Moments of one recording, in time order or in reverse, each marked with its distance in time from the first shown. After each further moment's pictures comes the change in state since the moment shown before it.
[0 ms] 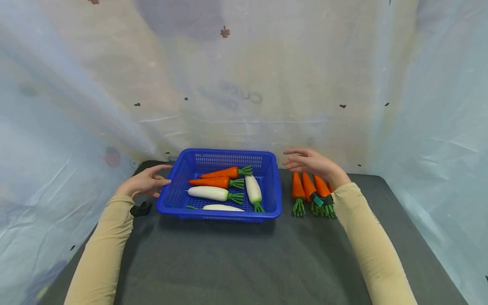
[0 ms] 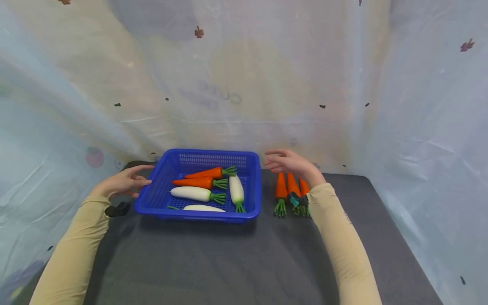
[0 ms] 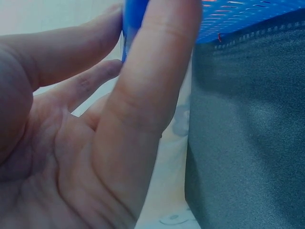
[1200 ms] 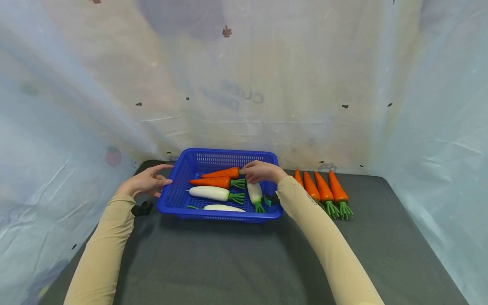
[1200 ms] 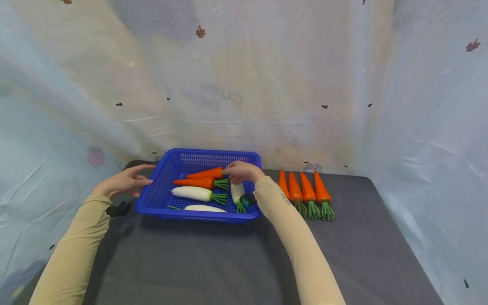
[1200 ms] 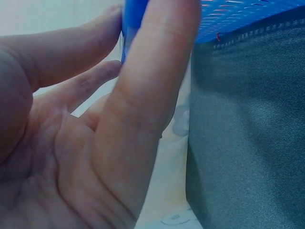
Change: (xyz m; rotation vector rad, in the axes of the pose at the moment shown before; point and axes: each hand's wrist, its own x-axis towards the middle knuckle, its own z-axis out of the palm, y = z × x) left_hand -0.005 0.005 0.000 -0.013 -0.010 0.009; right_hand 0.108 -0.004 0.110 -0.085 -0.115 0.253
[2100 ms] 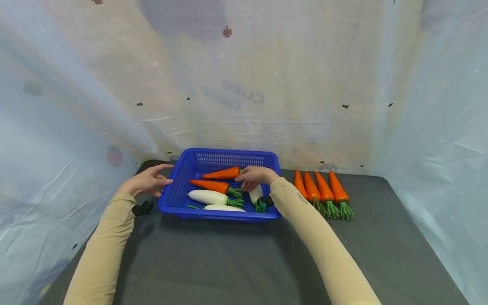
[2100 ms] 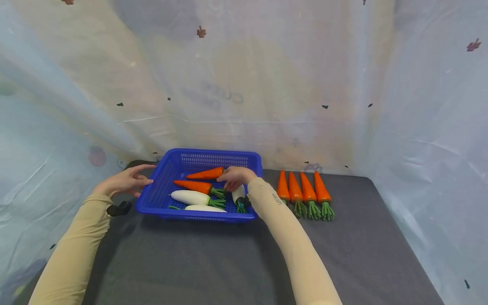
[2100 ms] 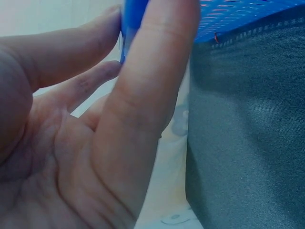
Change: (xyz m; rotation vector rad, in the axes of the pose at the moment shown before) left_hand 0.002 -0.002 0.000 0.012 0.000 -0.006; right_hand 0.015 0.000 0.015 -0.148 -0.060 0.072
